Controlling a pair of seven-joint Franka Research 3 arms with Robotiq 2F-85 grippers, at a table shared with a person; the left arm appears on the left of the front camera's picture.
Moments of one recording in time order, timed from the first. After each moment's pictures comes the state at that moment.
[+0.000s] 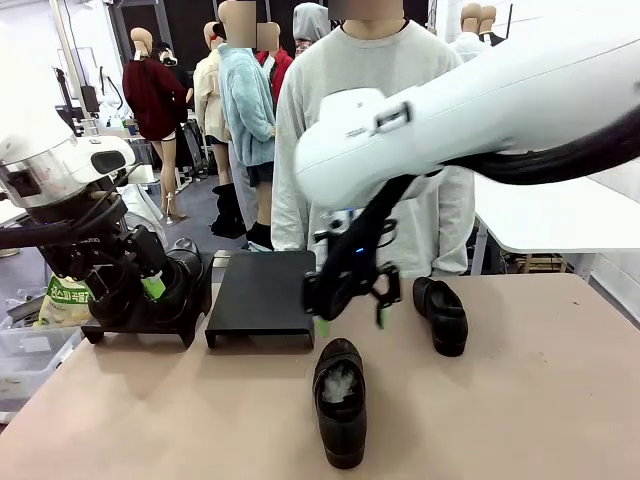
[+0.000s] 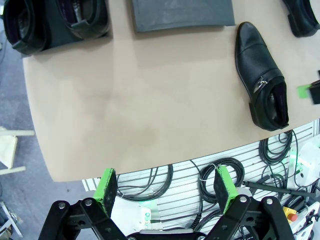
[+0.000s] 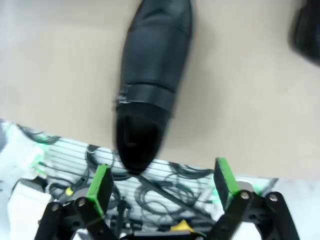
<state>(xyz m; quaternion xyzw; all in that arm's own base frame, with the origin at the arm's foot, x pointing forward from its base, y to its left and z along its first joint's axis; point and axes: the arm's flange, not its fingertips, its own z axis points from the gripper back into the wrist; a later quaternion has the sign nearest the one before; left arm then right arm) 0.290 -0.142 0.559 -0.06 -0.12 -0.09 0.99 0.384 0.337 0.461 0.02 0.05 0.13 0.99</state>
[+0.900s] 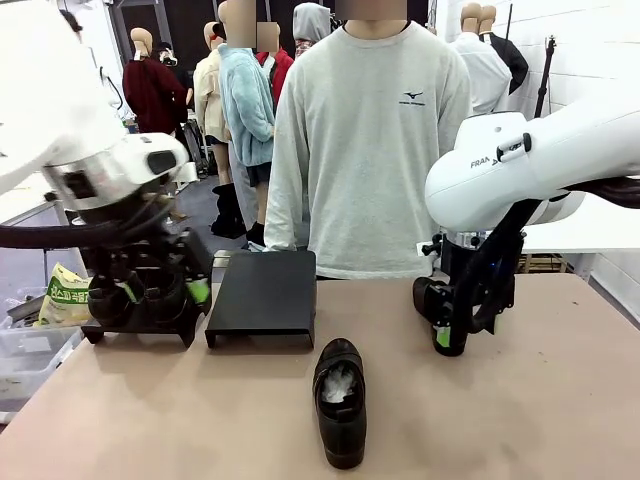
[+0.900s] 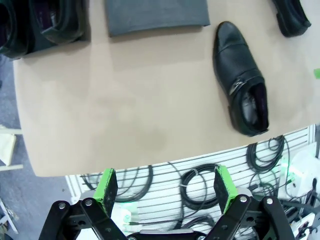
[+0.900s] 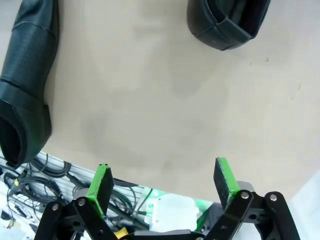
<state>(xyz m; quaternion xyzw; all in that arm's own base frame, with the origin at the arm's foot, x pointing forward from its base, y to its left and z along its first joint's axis) 0.267 -0.226 0.562 -0.04 -0.13 -0.08 0.99 0.408 0.172 0.417 0.01 0.04 0.19 0.98</state>
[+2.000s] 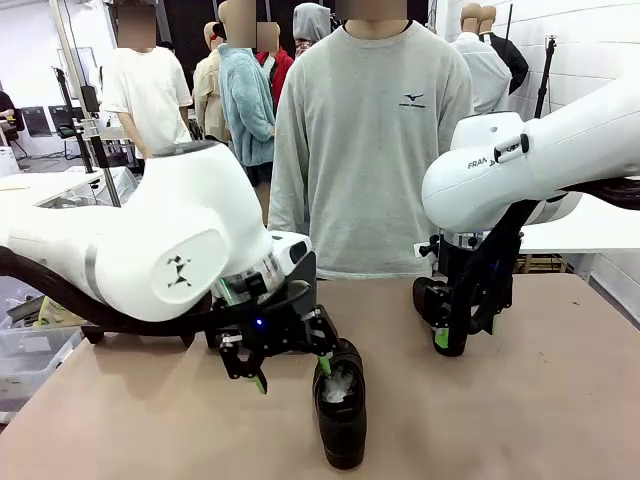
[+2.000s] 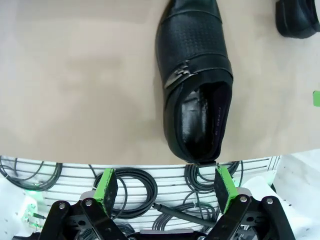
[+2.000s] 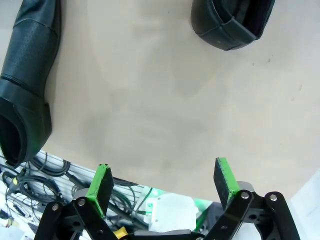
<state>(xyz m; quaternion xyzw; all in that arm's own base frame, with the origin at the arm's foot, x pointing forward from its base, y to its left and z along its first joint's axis) 0.269 -0.354 0.433 -0.12 -0.06 0.05 0.99 0.407 0.175 0.417 0.01 0.04 0.19 0.98</state>
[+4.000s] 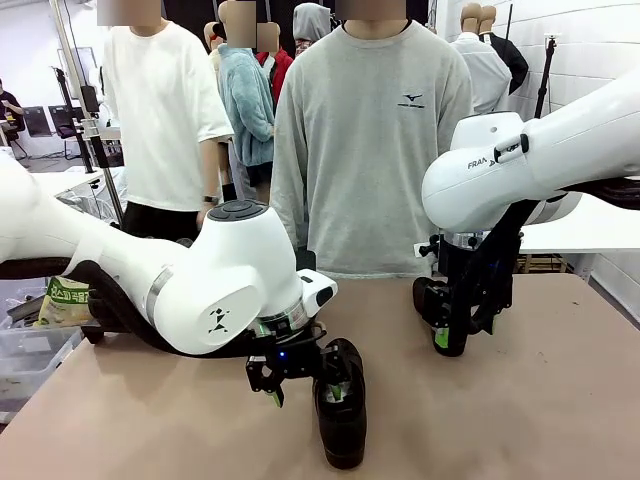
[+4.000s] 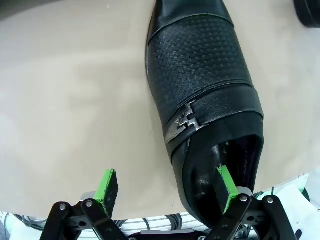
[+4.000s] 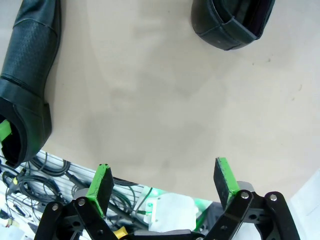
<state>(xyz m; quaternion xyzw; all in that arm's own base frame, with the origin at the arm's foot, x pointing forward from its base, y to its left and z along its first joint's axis) 0.308 -0.374 0.358 -0.08 -0.08 -0.03 0.99 0.407 0.175 0.417 0.01 0.04 0.19 0.98</state>
